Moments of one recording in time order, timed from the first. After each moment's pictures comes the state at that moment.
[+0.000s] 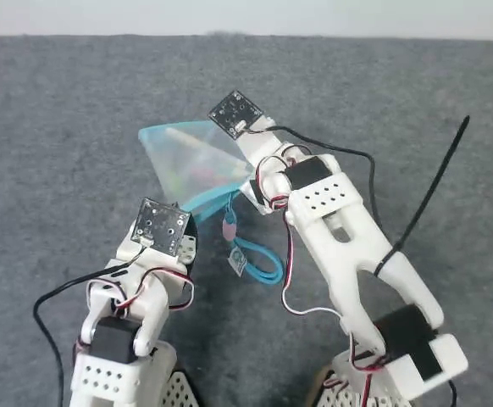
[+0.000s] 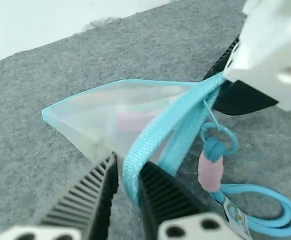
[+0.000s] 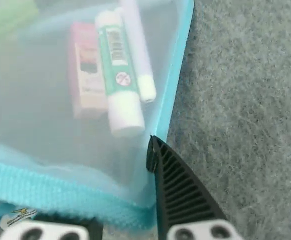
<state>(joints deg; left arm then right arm) 6.7 -93.4 83.3 54.5 -5.6 -27.5 -2.5 18.3 52.8 19.1</state>
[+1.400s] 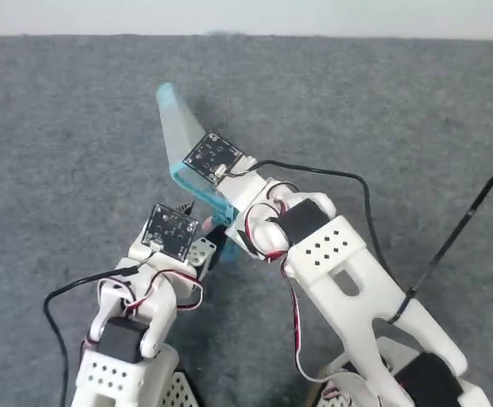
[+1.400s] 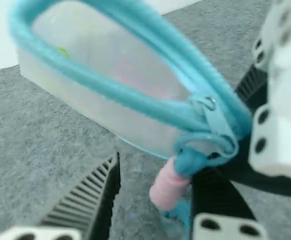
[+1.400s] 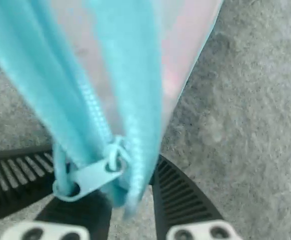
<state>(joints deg) 10.4 -93.6 87.9 47.3 -4.9 -39.9 -22.9 30.2 60.6 16.2</state>
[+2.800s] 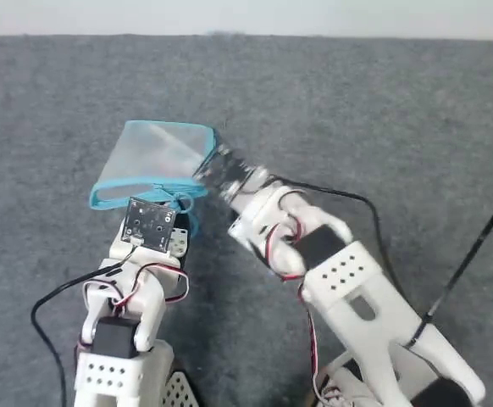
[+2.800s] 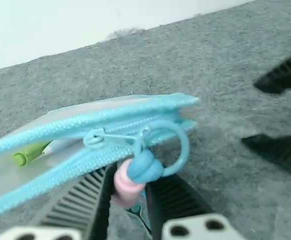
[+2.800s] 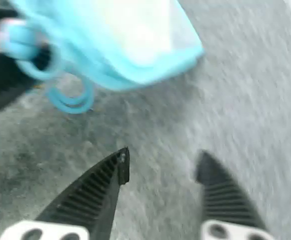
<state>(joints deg) 1.2 -93.6 88.0 46.5 -5.3 -39.7 -32.4 44.8 40.6 23.6</state>
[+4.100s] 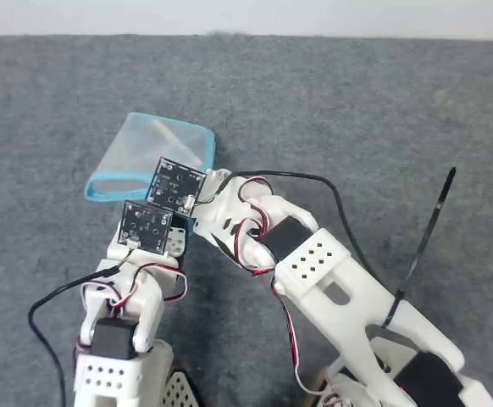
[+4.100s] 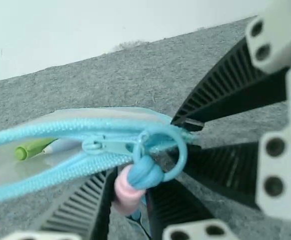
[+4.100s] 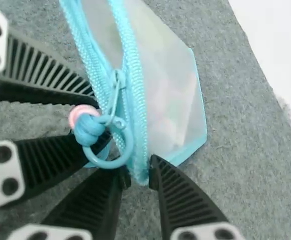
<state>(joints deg) 0.9 -93.9 88.0 46.5 -5.3 -46.6 -23.0 36.0 32.5 34.8</state>
